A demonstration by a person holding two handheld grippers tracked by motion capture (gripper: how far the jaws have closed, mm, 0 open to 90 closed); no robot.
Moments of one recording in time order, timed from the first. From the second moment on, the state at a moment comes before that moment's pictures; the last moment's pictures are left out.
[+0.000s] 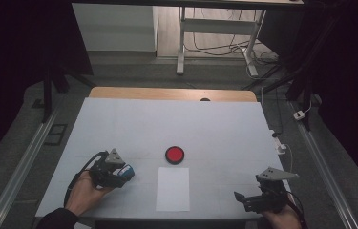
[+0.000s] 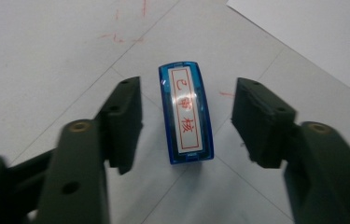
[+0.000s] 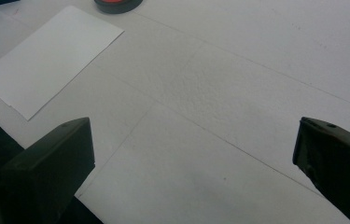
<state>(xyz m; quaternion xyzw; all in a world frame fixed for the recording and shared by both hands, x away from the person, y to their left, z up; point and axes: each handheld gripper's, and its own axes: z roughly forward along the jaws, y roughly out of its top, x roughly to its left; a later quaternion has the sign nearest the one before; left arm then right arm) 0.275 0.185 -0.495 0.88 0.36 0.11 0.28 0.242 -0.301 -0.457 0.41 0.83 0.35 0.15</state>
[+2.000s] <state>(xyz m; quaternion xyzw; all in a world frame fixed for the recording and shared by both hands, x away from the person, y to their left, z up) 0.277 0.148 -0.426 0.89 0.27 0.08 0.36 0.243 -0.299 -0.457 0.40 0.83 0.35 0.15</state>
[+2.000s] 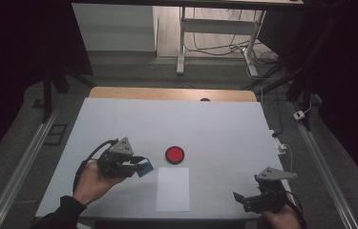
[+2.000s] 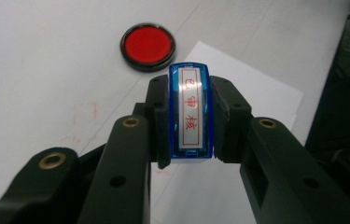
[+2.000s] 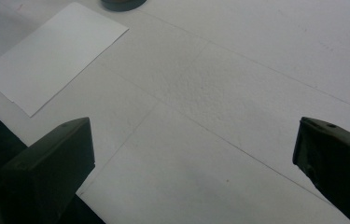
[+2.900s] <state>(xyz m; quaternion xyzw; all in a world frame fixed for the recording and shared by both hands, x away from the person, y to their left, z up) 0.288 0.110 -0.415 0.89 0.21 0.07 0.41 0.242 -0.299 -0.456 0.40 0.83 0.35 0.15</state>
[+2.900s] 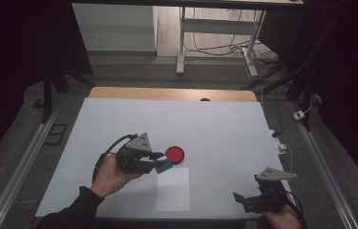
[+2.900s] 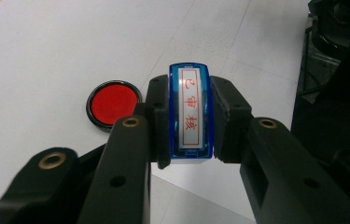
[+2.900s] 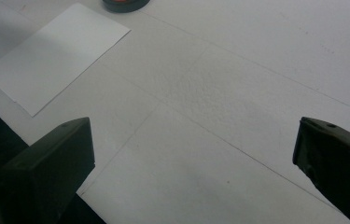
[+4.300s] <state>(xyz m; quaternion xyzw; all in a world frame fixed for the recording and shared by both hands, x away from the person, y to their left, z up) 0.293 0.107 -0.423 0.88 0.20 0.06 0.43 0.243 -0.275 -0.449 0.34 0.83 0.41 0.15</state>
